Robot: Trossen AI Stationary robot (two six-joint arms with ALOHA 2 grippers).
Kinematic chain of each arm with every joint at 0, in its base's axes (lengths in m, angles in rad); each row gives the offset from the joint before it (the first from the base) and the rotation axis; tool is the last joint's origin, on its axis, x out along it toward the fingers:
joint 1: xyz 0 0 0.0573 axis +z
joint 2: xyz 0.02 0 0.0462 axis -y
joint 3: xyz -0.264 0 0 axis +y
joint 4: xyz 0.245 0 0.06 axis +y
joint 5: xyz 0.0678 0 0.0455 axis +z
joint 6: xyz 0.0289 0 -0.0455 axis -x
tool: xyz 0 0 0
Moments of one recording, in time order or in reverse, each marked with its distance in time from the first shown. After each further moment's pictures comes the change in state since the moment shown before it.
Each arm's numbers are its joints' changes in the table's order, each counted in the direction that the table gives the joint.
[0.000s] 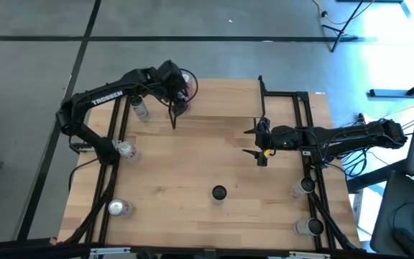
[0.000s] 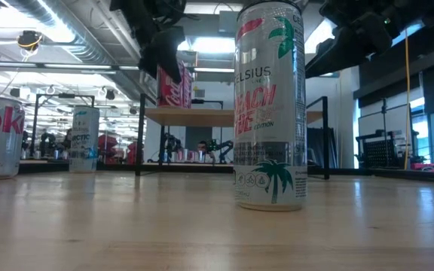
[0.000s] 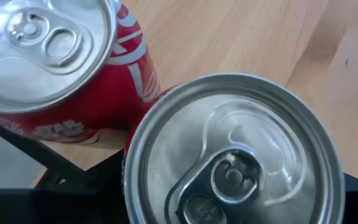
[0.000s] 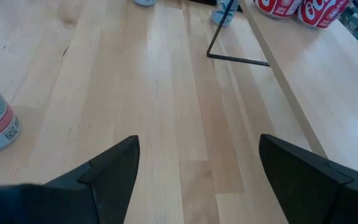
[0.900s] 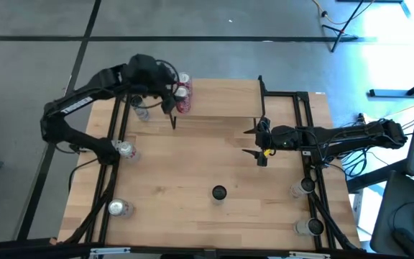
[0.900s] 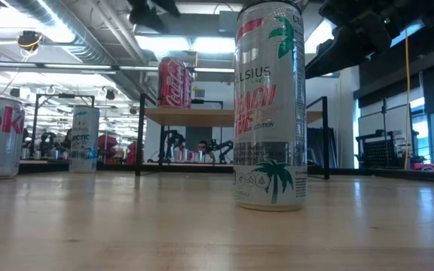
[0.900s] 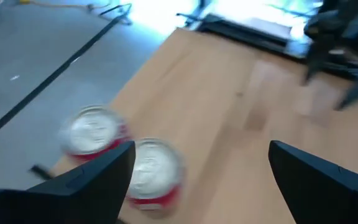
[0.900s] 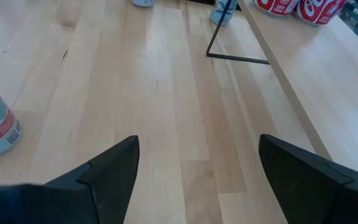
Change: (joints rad) left arm -0.140 0.212 -0.117 -0.003 0.007 0.082; right arm 0.000 0.000 0.000 0.000 0.000 -0.024
